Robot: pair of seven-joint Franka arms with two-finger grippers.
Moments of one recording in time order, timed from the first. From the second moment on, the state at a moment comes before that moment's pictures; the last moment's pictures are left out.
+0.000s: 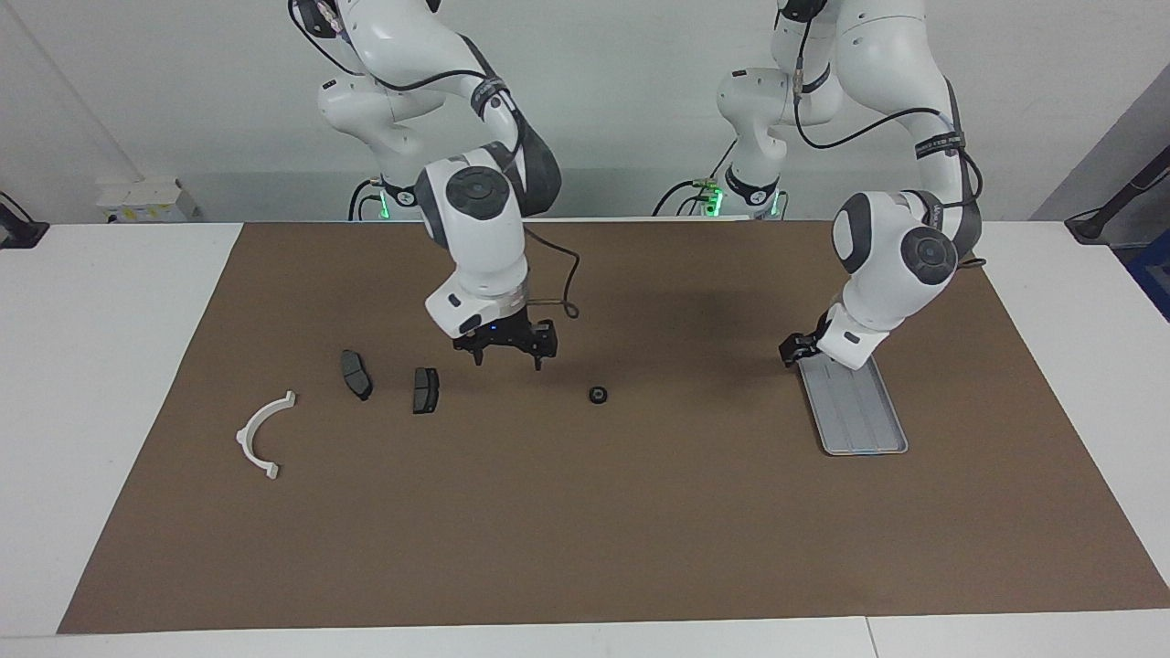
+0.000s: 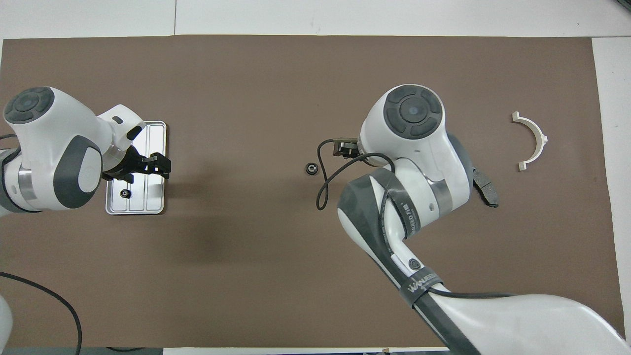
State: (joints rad) left arm -0.11 0.22 0.04 -1.98 -0.06 2.03 -0.09; right arm 0.49 0.31 -0.01 -1.71 -0.01 2.06 0.60
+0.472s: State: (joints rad) left arm -0.02 0.19 0.04 -2.04 -0.06 2.07 0.02; right arm 0.58 0.37 -0.01 -1.72 -0.01 2.14 0.58
